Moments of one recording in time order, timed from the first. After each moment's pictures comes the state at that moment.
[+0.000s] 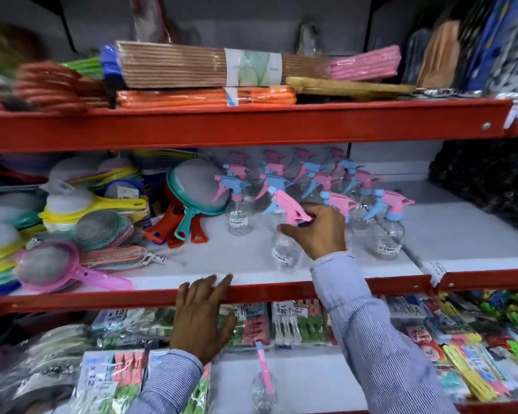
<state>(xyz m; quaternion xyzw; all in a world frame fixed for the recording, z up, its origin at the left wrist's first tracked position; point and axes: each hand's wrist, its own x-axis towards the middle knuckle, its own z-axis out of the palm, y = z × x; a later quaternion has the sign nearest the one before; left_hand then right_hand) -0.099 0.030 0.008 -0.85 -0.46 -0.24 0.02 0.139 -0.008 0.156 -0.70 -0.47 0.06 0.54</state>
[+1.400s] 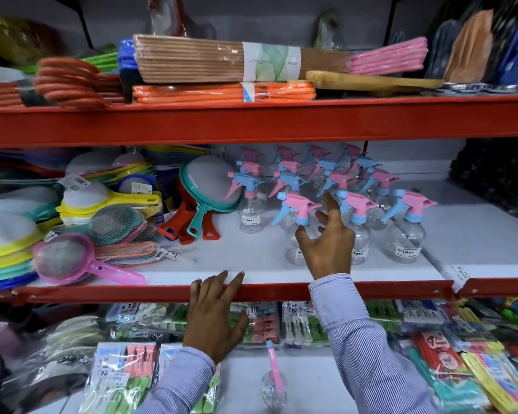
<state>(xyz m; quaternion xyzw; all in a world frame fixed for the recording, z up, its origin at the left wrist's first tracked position) -0.096 0.033 0.006 -0.85 -0.44 -0.27 0.02 0.126 0.006 0.117 -0.67 -0.44 -0.04 0.60</state>
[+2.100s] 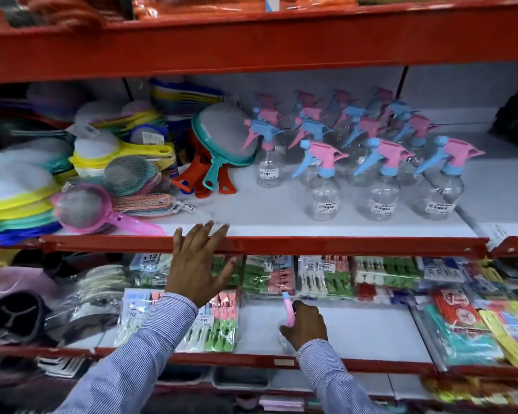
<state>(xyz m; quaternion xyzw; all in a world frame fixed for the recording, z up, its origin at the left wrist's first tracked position) -0.153 0.052 0.012 -0.85 -0.48 -0.23 0.05 0.055 -0.051 -0.109 -0.82 -0.49 0.24 0.15</state>
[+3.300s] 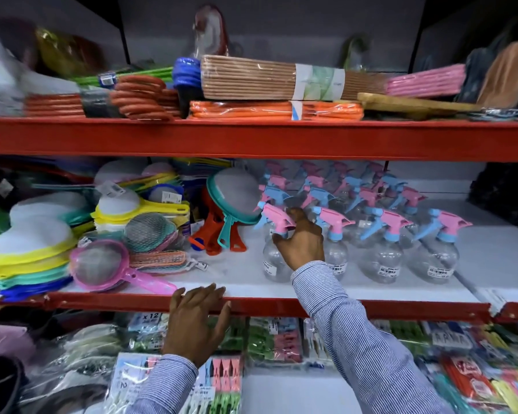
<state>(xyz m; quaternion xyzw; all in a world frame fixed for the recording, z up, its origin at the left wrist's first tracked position) -0.177 0.074 0.010 -0.81 -0.49 -0.32 0.01 0.045 0.070 0.135 -0.73 -0.49 0.04 0.47</state>
